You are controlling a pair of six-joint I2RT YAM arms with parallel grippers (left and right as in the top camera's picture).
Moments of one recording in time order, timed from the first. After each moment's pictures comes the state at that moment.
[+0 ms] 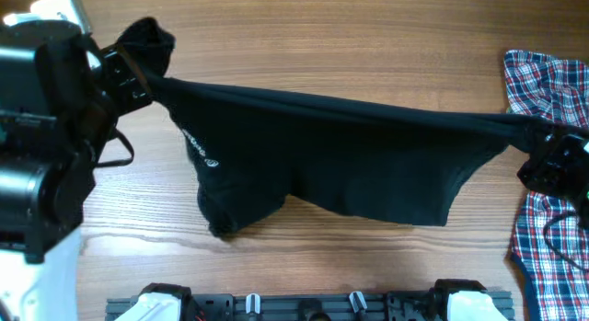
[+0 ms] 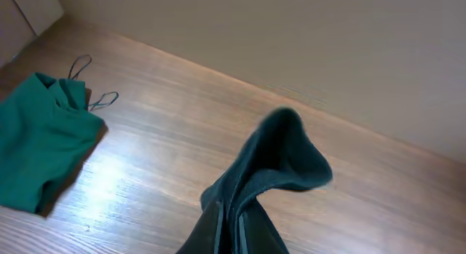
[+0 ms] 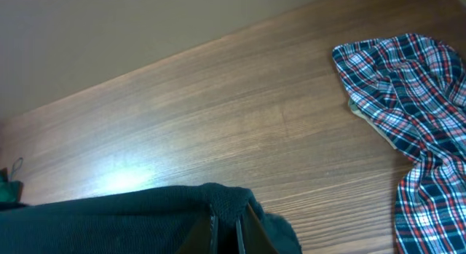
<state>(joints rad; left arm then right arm) -0.15 1.28 1.92 -1.24 -0.23 -0.43 -0.05 1.15 2.08 -1.61 -0.04 0.29</state>
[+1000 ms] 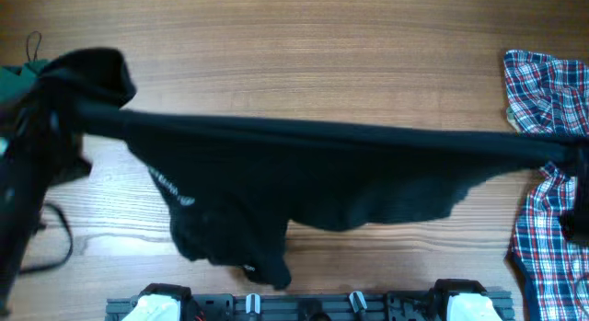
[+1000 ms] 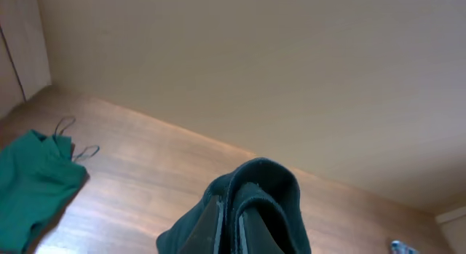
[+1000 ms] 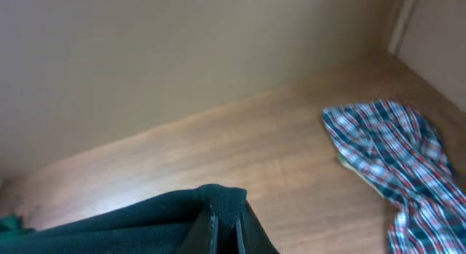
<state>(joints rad) -0.14 1.22 2.35 -1.44 -0.17 -0.41 -0.05 1.09 2.27 -1.61 0.02 0.30</state>
